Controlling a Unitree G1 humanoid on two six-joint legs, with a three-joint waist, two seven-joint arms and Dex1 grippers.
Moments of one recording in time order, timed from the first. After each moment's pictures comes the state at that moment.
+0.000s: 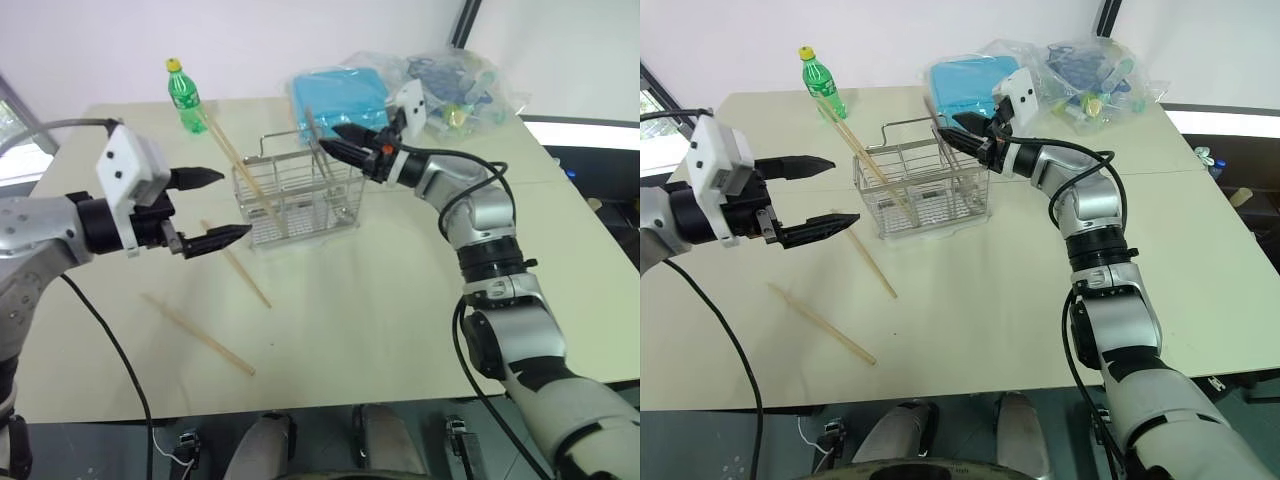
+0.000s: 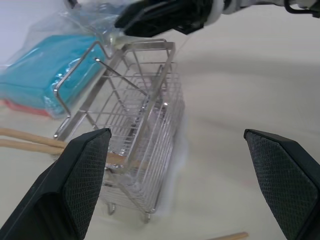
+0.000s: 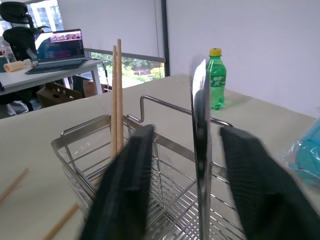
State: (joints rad) left arm -0.38 1.00 0.26 -0.46 -0.75 0.71 -0.84; right arm -1.00 -0.30 0.01 0.51 0.37 0.32 0.86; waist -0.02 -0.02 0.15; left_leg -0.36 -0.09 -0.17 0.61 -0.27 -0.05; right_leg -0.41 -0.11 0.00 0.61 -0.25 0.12
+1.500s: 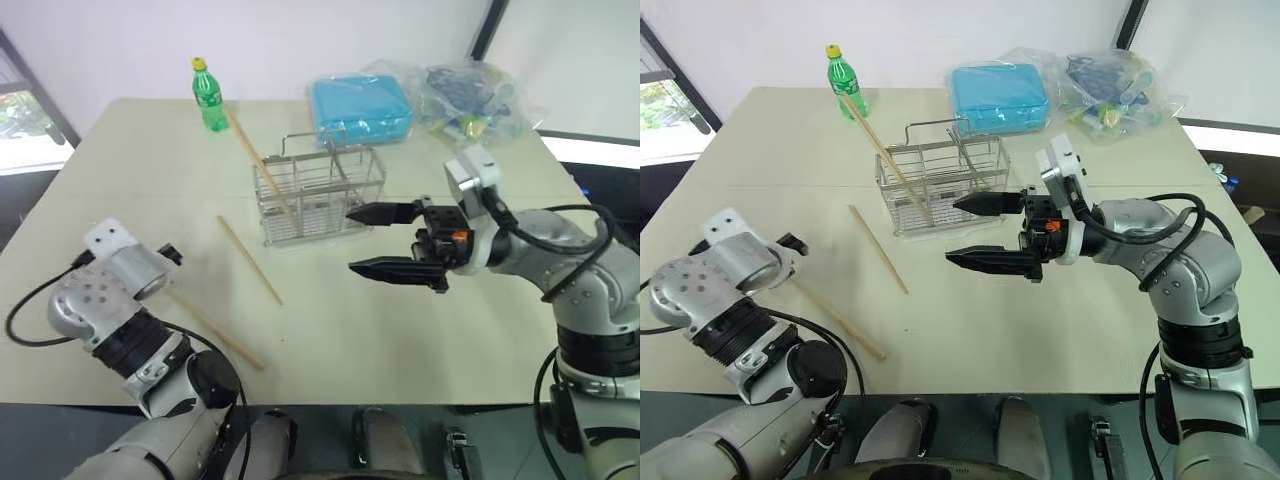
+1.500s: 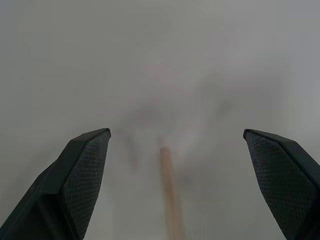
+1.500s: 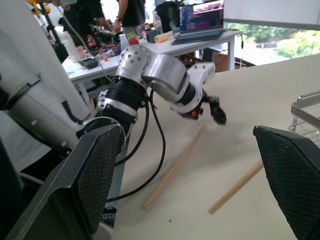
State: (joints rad) left arm -0.74 0.04 0.91 -0.23 -0.68 1.61 1.01; right arm -0.56 -0.65 -0.08 -0.39 0.93 0.88 1.00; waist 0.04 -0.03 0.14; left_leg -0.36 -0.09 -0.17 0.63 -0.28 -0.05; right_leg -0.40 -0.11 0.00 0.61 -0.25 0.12
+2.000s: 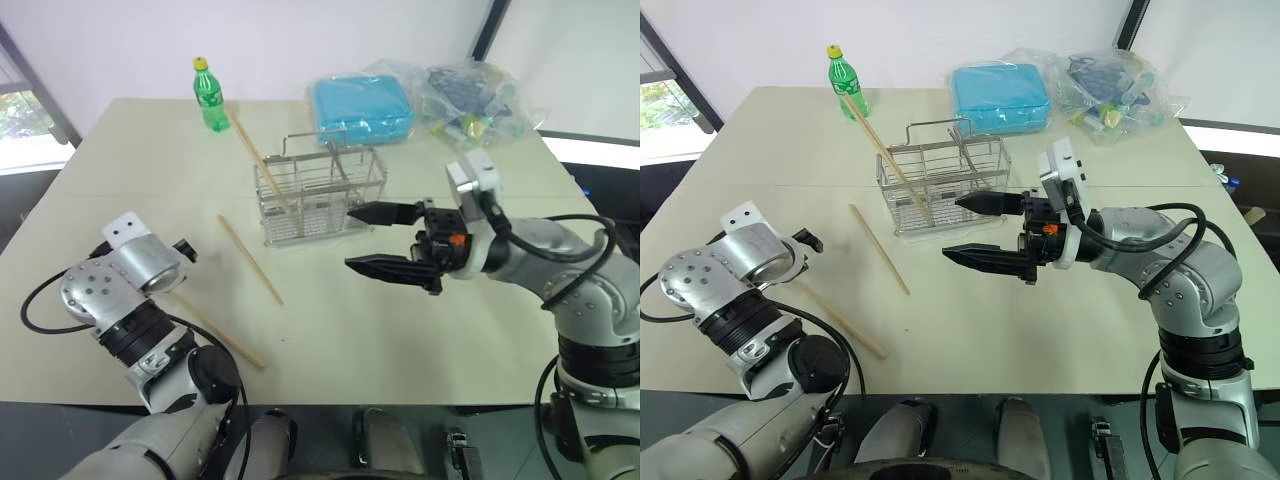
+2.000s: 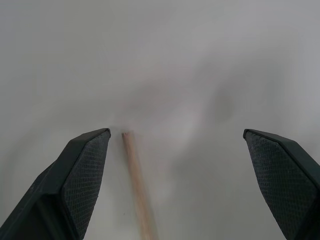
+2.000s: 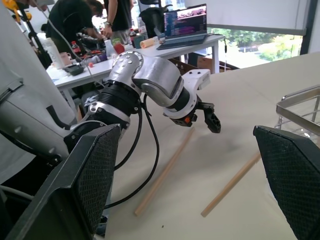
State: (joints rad) left arm -0.76 0.04 0.90 -0.17 -0.89 1.61 1.23; right arm -0.52 -0.65 -0.08 -0.43 0.96 0.86 0.91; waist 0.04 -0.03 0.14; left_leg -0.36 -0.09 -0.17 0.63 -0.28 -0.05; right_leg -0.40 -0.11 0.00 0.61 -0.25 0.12
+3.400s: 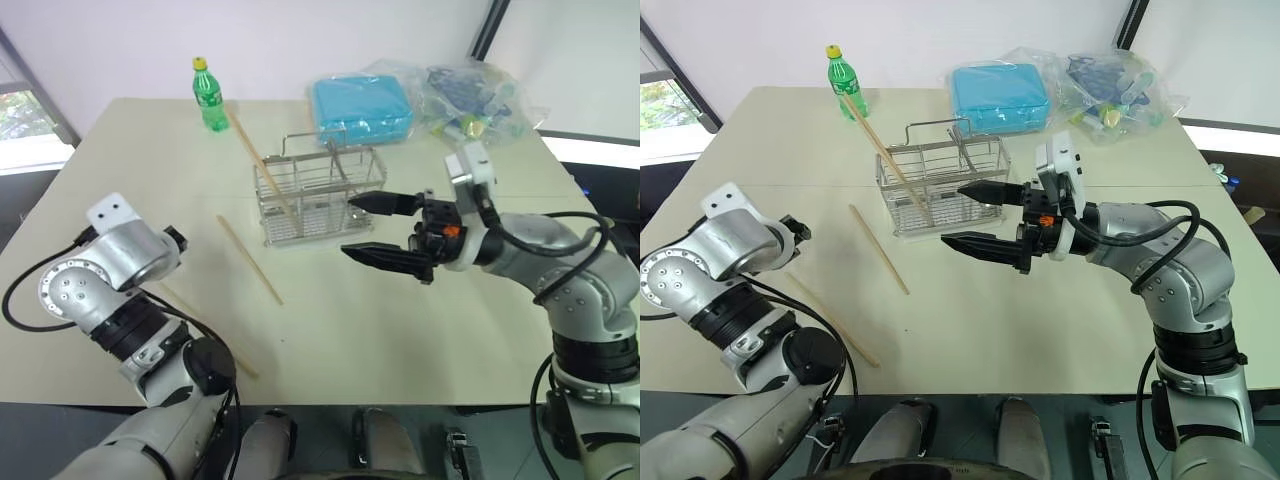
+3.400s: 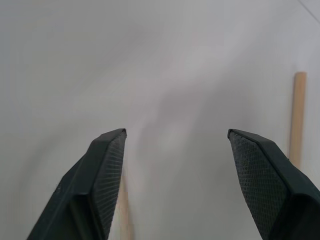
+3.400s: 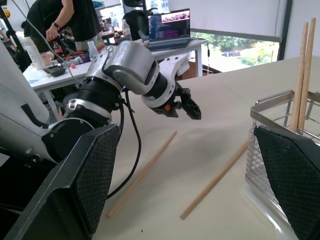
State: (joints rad) left arm -0.76 0.06 0.92 -0.20 -1.27 1.61 1.56; right arm -0.54 -0.63 -0.06 -0.40 0.91 0.81 0.88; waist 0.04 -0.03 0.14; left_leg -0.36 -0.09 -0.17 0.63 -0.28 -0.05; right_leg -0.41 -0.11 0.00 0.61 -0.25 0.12
